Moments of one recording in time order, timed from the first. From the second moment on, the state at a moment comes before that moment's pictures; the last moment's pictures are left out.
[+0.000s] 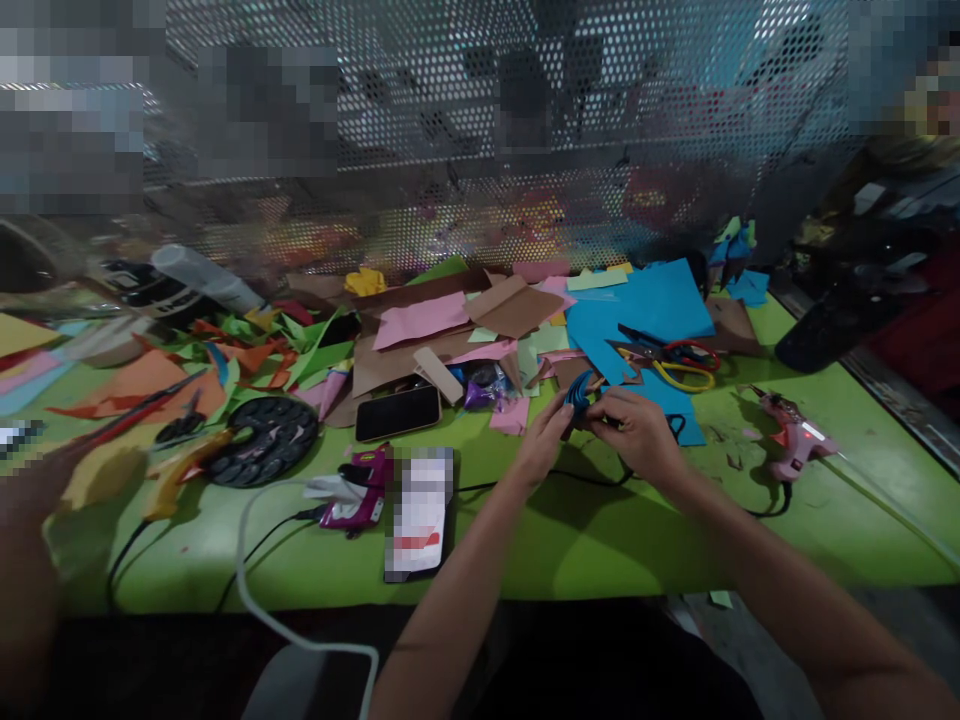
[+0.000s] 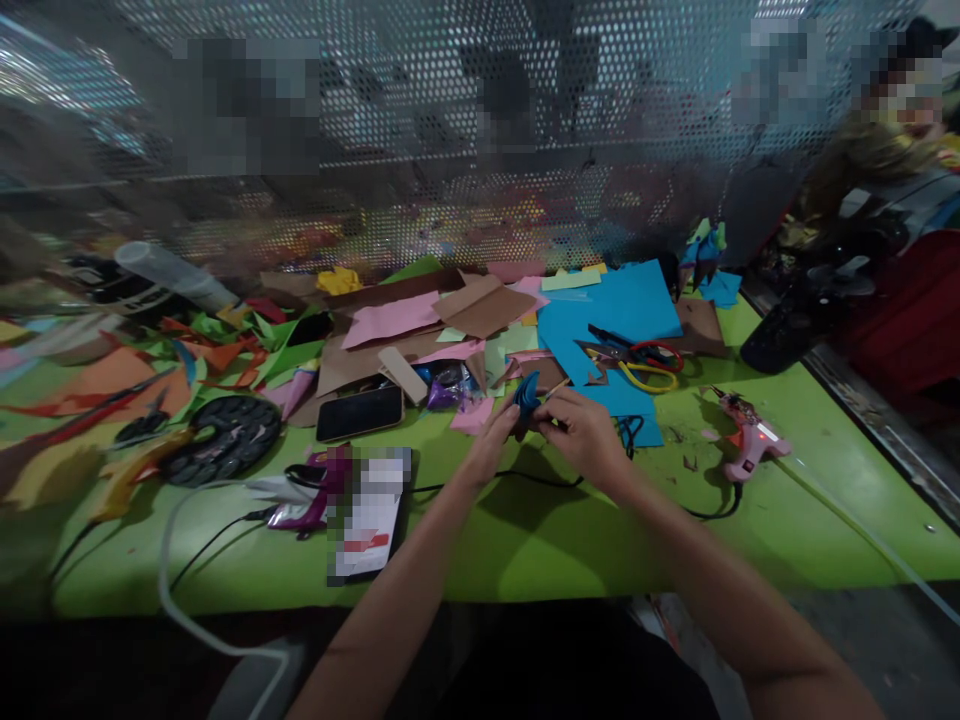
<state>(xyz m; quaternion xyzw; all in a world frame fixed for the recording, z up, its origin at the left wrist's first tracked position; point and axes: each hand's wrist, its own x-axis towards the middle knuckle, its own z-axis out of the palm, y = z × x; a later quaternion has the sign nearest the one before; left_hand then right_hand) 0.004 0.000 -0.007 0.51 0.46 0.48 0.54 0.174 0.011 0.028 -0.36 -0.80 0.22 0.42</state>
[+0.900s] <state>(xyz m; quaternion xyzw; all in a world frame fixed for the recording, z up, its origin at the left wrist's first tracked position) 0.001 0.001 0.003 0.52 0.43 0.51 0.53 0.177 0.012 0.033 -0.33 -0.79 0.20 0.47</state>
